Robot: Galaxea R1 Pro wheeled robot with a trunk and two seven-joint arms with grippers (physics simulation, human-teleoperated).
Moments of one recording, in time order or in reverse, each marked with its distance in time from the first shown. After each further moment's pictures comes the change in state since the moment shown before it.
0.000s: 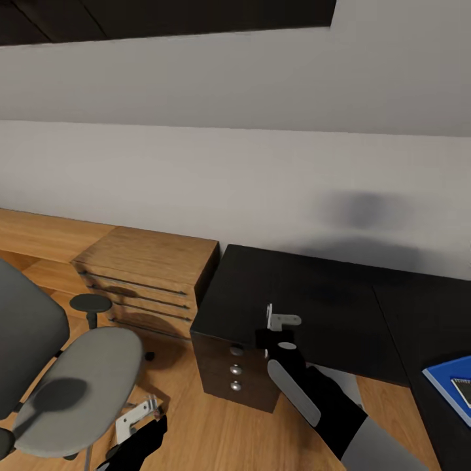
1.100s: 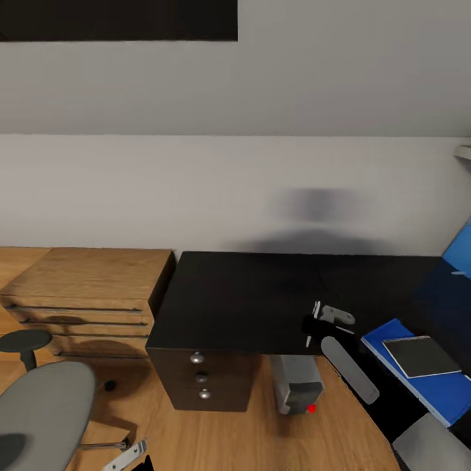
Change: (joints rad) left arm 0.001 0.020 -0.040 0.373 -0.071 -0.353 -0.004; right arm 0.005 -0.218 -0.187 -0.107 -0.279 0.001 -0.063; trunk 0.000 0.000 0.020
